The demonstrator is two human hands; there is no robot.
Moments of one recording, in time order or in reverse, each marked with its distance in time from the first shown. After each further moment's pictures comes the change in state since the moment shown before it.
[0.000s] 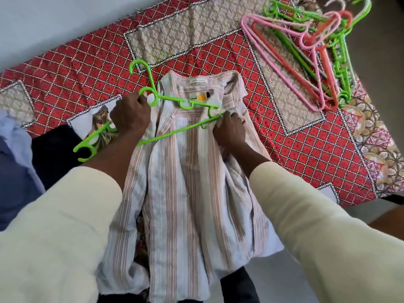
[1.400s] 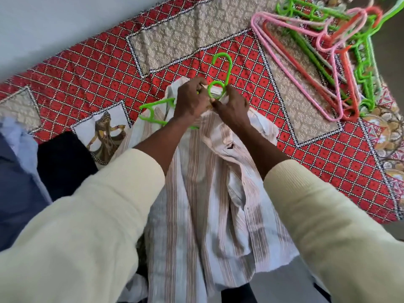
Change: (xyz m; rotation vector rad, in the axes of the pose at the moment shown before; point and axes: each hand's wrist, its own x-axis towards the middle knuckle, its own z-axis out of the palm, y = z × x) left_hand 0.008 0.125 0.066 -0.550 -0.287 0.229; right_hand 0.064 -0.029 -0.047 0.424 -0.082 -0.022
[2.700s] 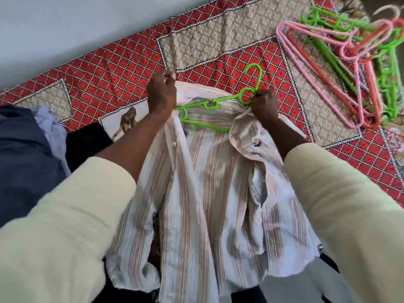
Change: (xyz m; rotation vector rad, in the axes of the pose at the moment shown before) left_hand -0.003 -0.049 -0.116 0.060 0.322 -0.148; right_hand 0.034 0.023 -0.001 -0.107 0.198 -0.159
